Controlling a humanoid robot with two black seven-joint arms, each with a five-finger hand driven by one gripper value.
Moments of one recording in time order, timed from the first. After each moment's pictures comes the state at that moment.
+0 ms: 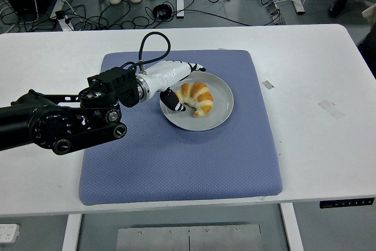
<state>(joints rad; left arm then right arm) -1.19 0.27 0.01 -1.22 1.29 0.21 0.27 -0.07 0.00 0.04 0.16 -0.11 -0.10 0.24</state>
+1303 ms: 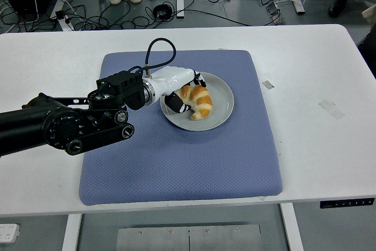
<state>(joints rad) -1.17 0.20 0.01 -1.12 1.29 0.18 0.23 -0.07 0.00 0.04 0.16 -0.10 -0.10 0.24</state>
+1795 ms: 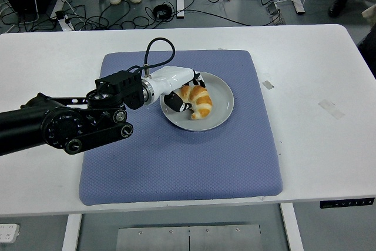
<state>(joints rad) -1.17 0.21 0.01 -1.12 1.28 0.18 0.21 -0.07 0.00 0.04 0.16 -0.10 -0.10 0.24</state>
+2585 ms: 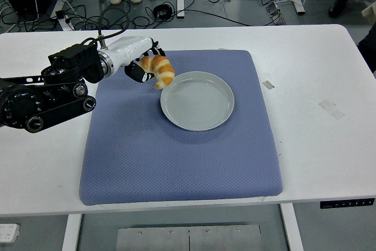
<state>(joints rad) -1.22 0.40 -0.01 -1.12 1.26 0.19 0.21 -0.07 0.00 0.04 0.16 -0.10 -0.10 0.24</state>
